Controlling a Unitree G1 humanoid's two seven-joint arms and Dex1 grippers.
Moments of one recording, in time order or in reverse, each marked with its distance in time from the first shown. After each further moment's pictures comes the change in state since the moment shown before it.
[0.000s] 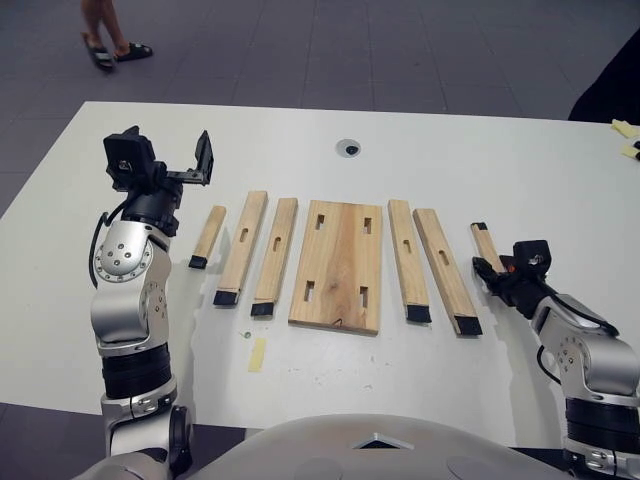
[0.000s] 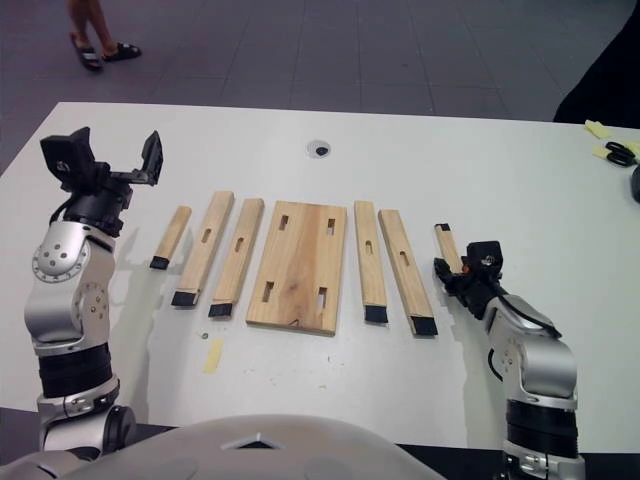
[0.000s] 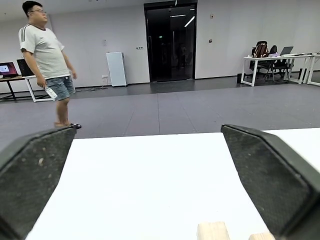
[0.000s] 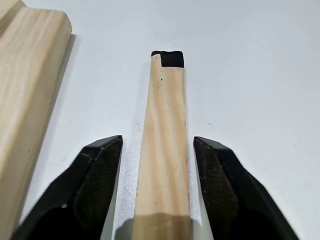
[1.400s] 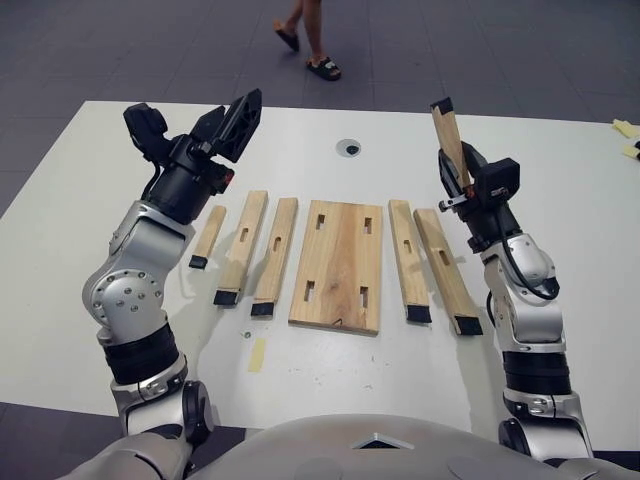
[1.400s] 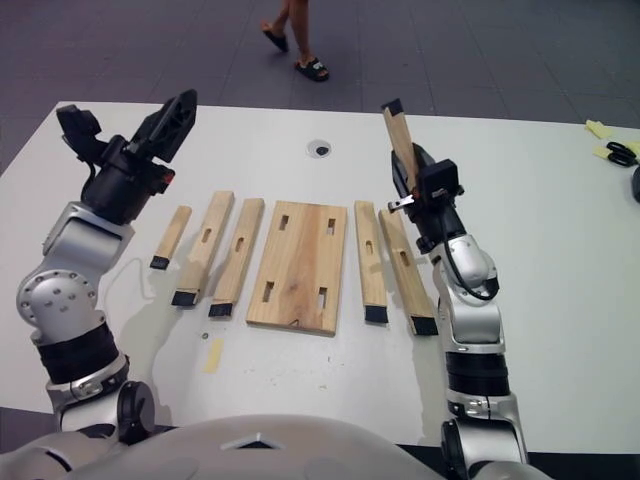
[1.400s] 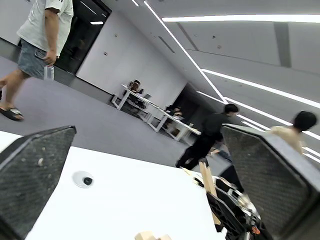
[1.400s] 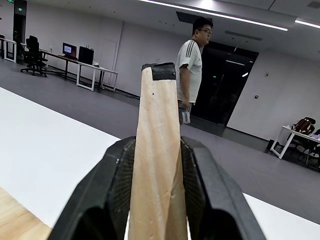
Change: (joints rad) left arm -0.150 -0.074 0.104 -0.052 -0.908 0.411 -0.044; right arm -0.232 0.189 0.189 0.034 -0.210 -0.748 0.006
